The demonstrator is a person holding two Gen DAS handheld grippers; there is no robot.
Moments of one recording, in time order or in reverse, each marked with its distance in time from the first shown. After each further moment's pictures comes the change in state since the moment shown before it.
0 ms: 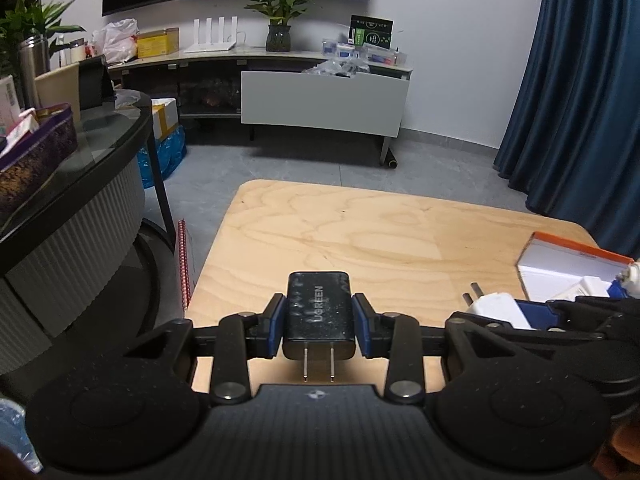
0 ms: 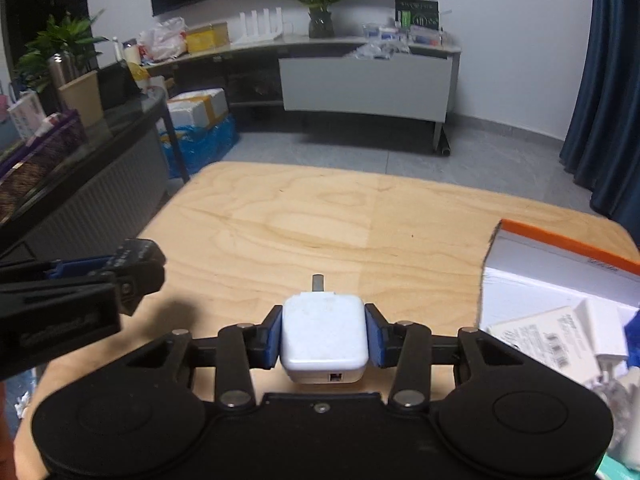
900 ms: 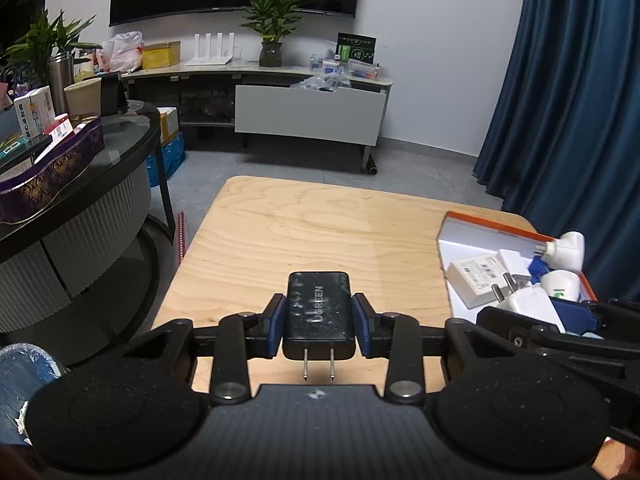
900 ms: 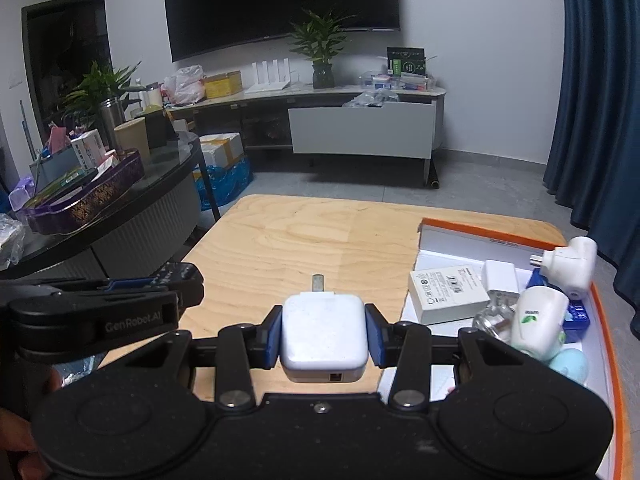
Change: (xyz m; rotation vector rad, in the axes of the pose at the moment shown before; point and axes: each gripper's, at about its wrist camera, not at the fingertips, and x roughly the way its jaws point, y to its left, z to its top) left arm -0.090 -0.039 -0.038 -0.014 -0.036 -0.021; right arm -0.158 -0.013 -0.056 0.017 -0.127 0.008
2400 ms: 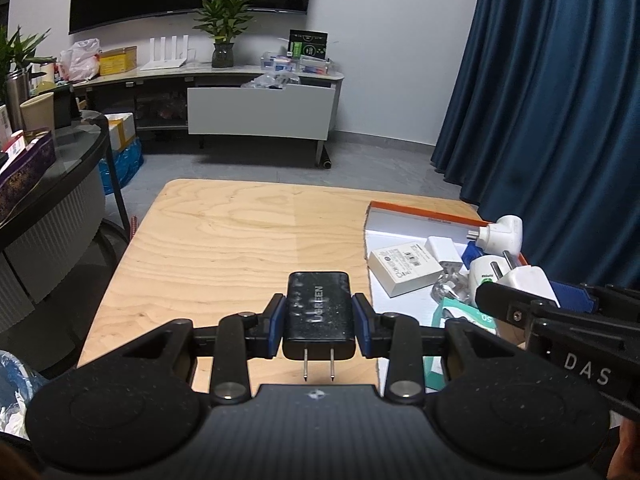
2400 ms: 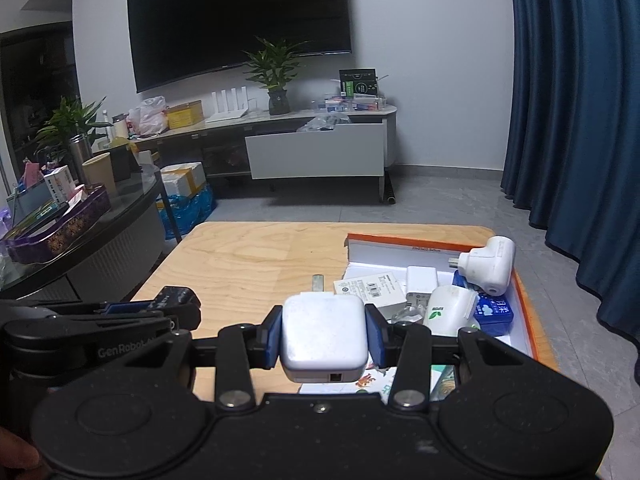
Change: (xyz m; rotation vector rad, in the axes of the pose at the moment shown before) left arm -0.010 -0.044 -0.004 0.058 0.015 -0.105; right arm -0.047 -0.049 -0.005 0.068 -0.060 -0.094
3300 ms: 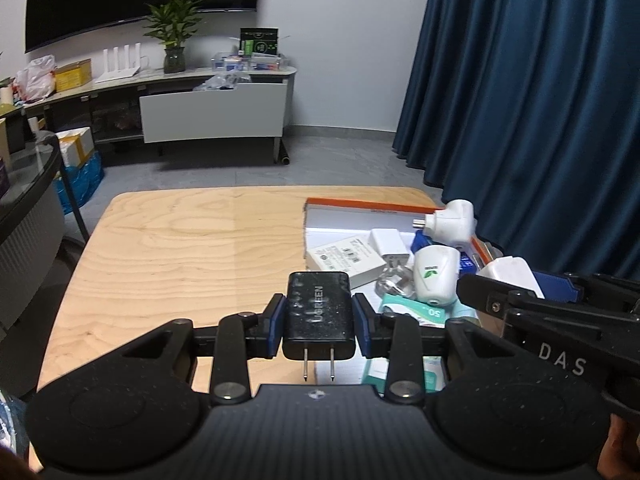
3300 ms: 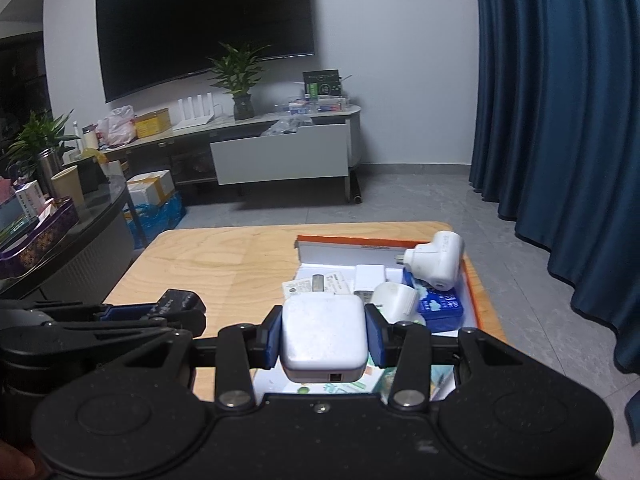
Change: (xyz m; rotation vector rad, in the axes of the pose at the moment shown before) left arm 0.008 -0.039 0.004 0.090 0.019 -0.088; right arm -0.010 -0.037 -0.003 0.051 -0.004 -0.082
